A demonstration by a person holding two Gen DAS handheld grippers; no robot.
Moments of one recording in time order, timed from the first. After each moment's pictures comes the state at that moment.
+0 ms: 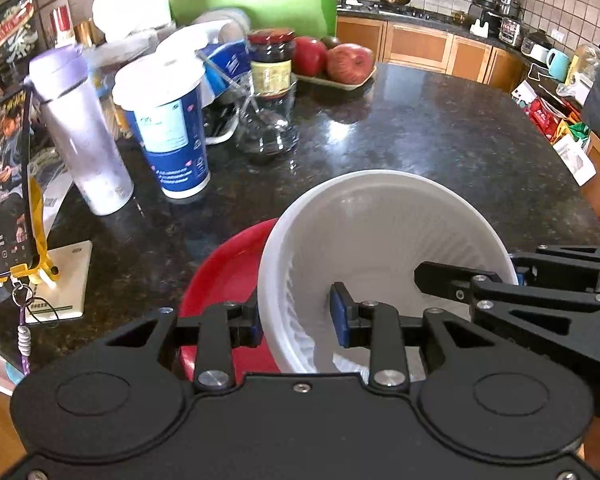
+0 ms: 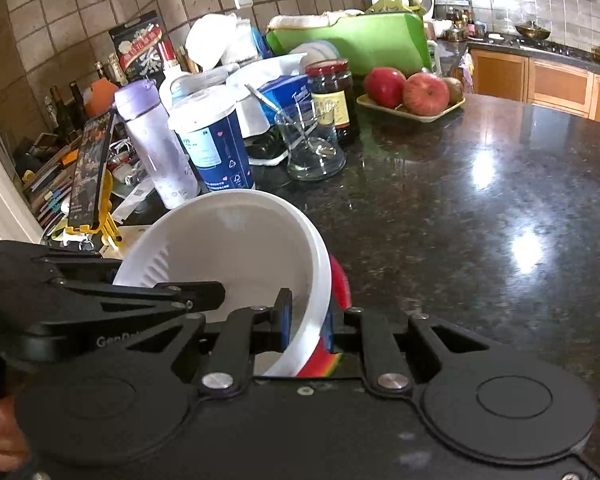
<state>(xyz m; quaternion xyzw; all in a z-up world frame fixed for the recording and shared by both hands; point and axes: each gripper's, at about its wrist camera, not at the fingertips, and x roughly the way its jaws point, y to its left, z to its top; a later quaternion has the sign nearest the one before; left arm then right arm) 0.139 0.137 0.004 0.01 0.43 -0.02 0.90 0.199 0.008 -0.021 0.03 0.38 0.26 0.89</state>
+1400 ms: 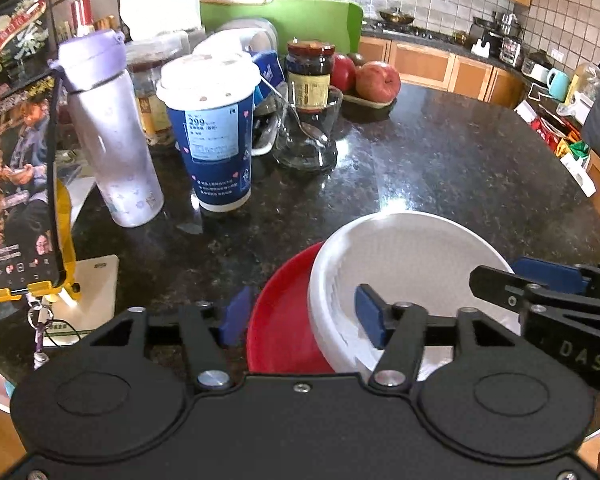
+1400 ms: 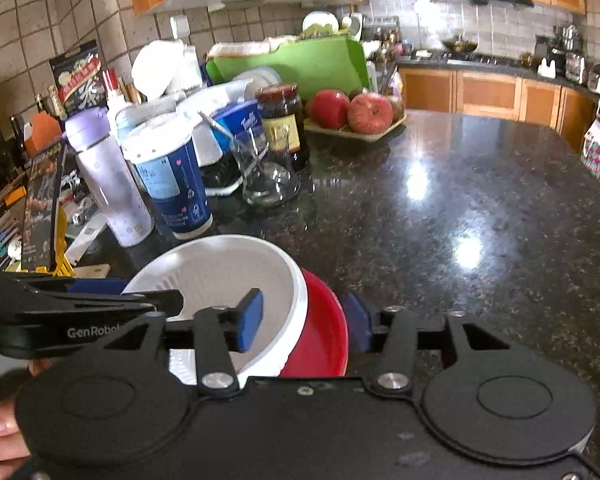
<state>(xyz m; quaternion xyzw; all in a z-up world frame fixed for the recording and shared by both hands) 0.144 0.189 -0.002 0.00 0.39 -0.03 0.92 0.176 0.031 -0.014 0.04 0.34 0.14 0.93</state>
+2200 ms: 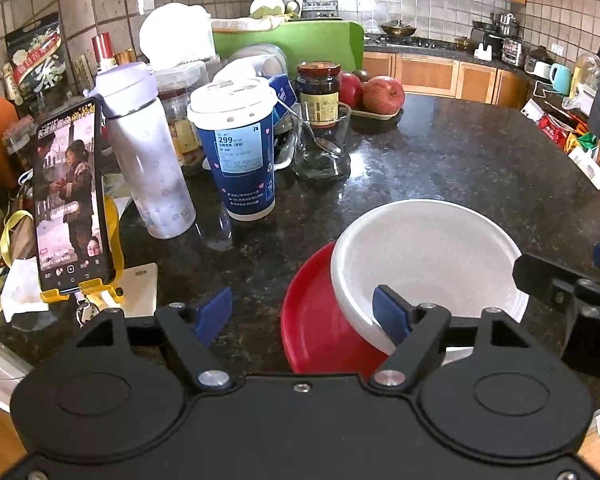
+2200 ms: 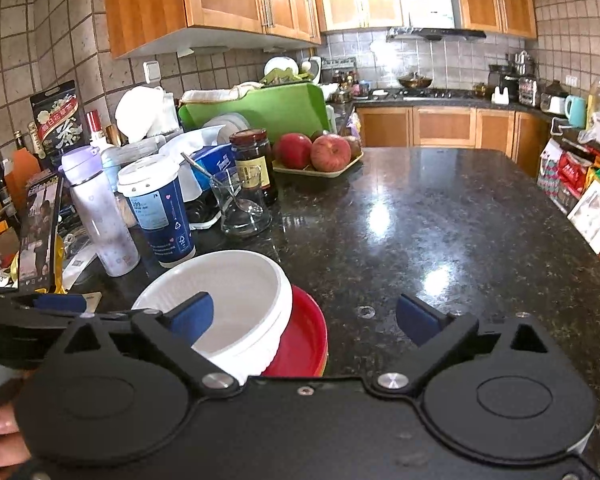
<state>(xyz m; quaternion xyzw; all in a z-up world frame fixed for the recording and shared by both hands) 0.114 0.190 0.007 0.04 0.36 -0.01 0.93 0.124 0.031 -0.003 0.05 0.28 0.07 0.96</state>
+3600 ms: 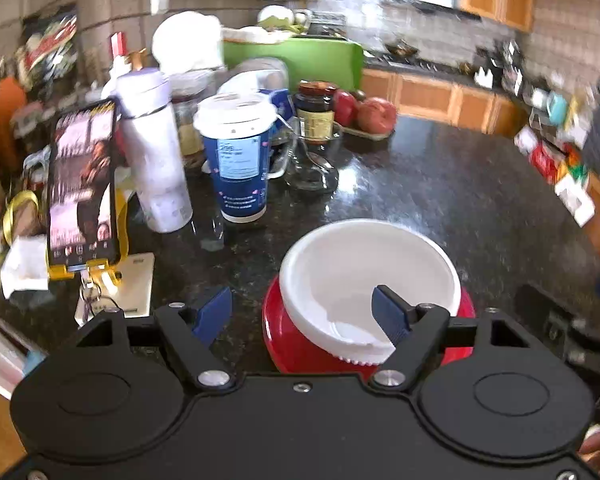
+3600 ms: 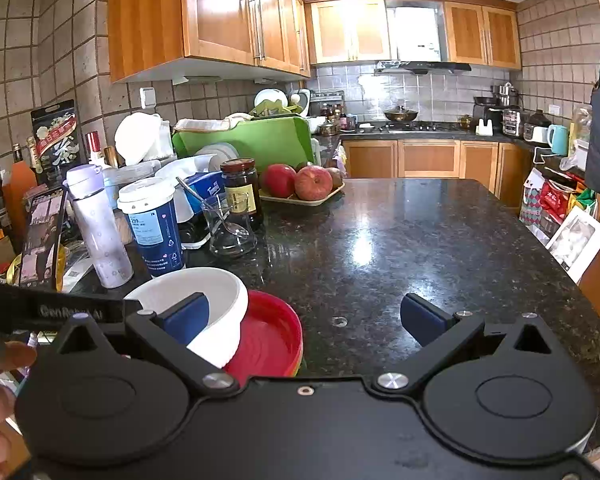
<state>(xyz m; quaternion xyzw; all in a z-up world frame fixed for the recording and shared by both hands) 0.093 0.186 0.023 0.01 0.35 -0.01 0.94 0.084 0.016 0.005 0.04 0.23 0.05 0.97</state>
